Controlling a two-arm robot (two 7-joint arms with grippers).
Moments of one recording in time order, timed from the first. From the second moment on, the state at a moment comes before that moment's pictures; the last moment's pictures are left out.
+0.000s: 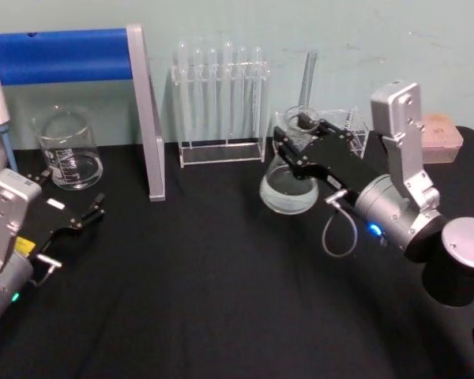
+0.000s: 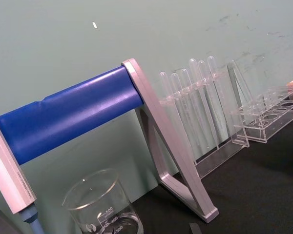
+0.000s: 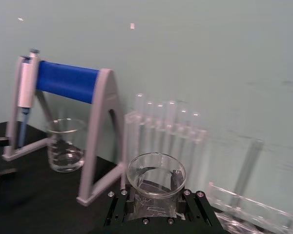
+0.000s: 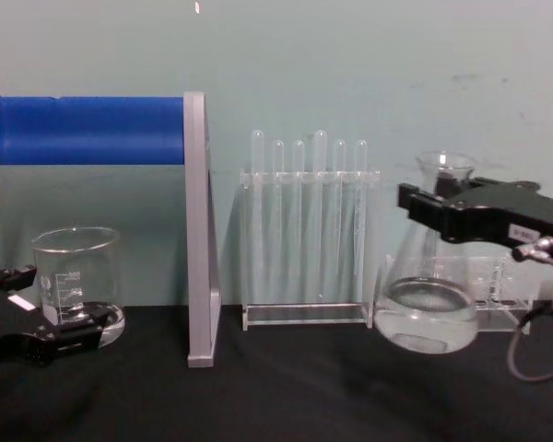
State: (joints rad) left arm -0.20 0.60 0.45 -1.41 -0.25 -0.12 0.03; right arm 0.26 0.28 -0.30 -1.51 0.25 0.04 0.29
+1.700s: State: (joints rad) left arm -0.20 0.60 0.45 -1.41 -0.25 -0.12 0.03; right arm 0.27 0.30 -0.44 -1.56 0.33 0.04 0.35
